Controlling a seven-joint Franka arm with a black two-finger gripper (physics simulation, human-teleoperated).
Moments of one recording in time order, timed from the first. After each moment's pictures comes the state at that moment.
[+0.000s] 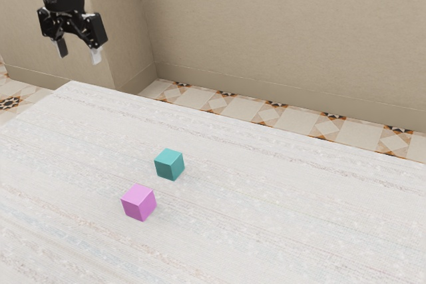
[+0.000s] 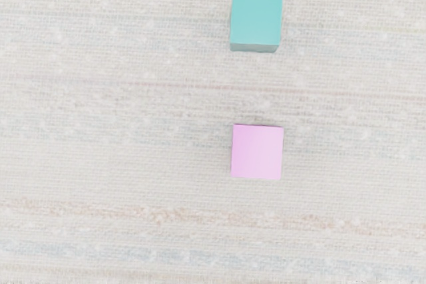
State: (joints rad) arm -0.17 -0.10 0.22 -1.51 0.06 1.40 0.00
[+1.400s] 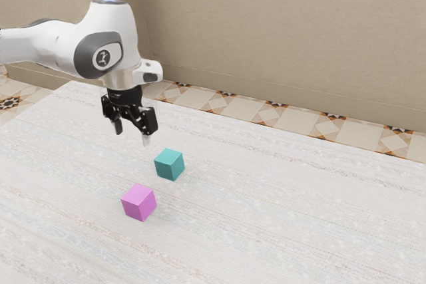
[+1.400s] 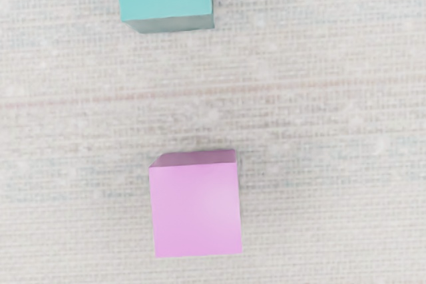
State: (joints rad) arm -0.13 -0.01 0.09 -1.95 0.04 1.85 0.01
